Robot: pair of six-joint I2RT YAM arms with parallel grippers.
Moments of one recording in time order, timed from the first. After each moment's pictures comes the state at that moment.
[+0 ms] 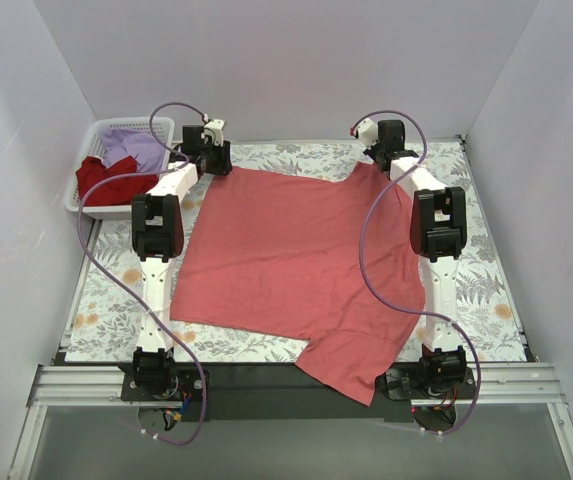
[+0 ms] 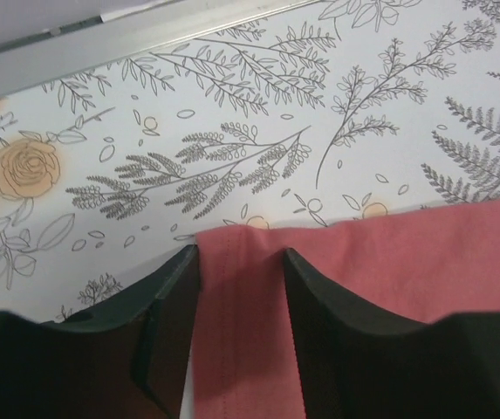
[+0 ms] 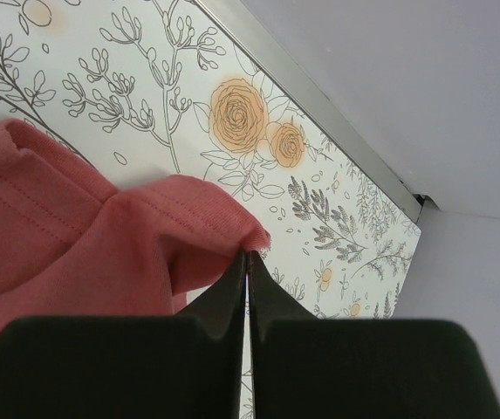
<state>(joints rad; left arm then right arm) -0.08 2.58 2.15 -0.21 0.31 0.07 0.15 2.46 2.03 -0.19 0.19 -0.76</state>
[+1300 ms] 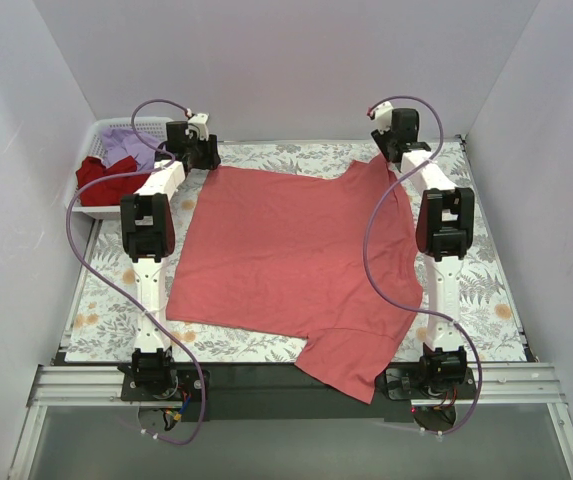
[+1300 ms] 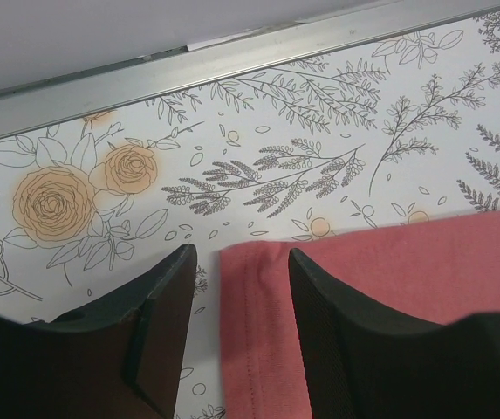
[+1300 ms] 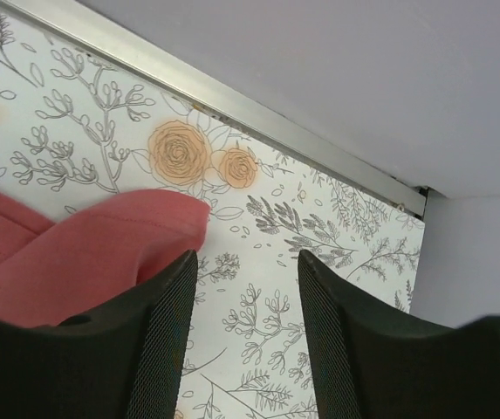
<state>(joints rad) -0.02 2.55 2.14 -0.17 0.32 0.07 0.11 2.46 2.11 -0.20 0.14 -0.58</state>
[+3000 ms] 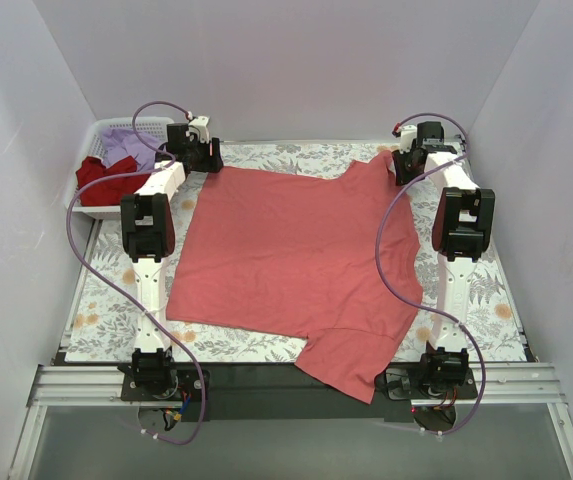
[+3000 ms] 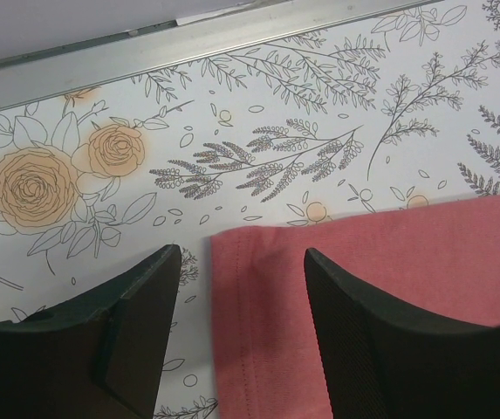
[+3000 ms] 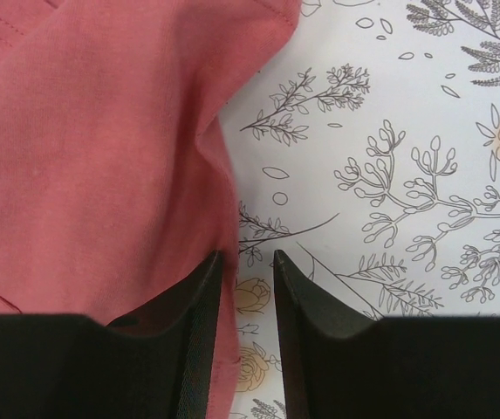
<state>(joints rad) -0.02 2.55 2.13 -0.19 0.34 0.07 -0.02 2.43 2.05 -0.54 -0.19 -0.31</state>
